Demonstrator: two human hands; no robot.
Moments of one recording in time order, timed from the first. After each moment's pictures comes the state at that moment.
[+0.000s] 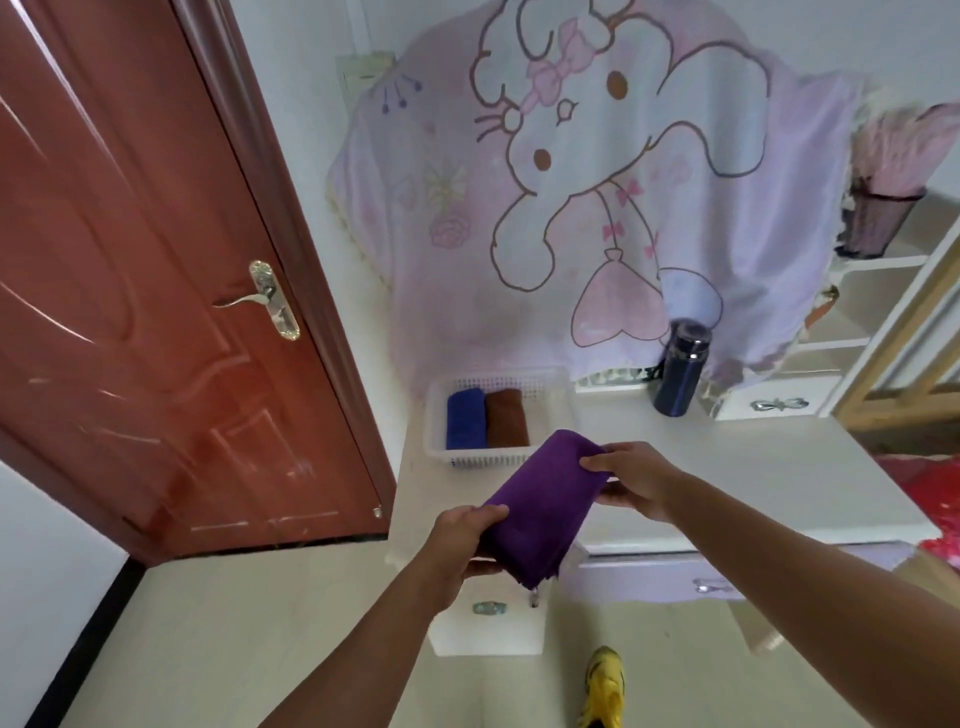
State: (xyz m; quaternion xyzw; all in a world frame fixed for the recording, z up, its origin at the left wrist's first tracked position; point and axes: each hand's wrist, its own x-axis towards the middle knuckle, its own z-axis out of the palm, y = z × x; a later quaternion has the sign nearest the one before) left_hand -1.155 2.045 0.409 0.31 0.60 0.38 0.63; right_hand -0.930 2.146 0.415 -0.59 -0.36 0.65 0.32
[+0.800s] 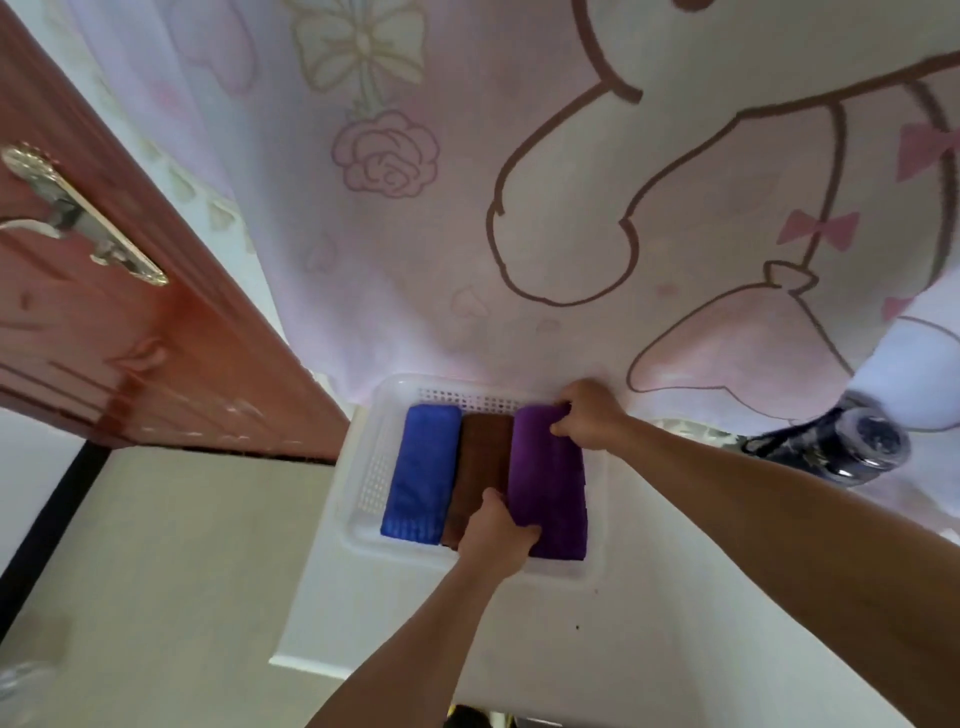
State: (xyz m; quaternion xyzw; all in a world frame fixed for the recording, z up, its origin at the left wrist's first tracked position) left_hand -1.091 2.361 0.278 0.35 0.78 0.14 0.49; right_hand -0.989 2.522 0.295 -0.60 -0.73 0.34 -0.05
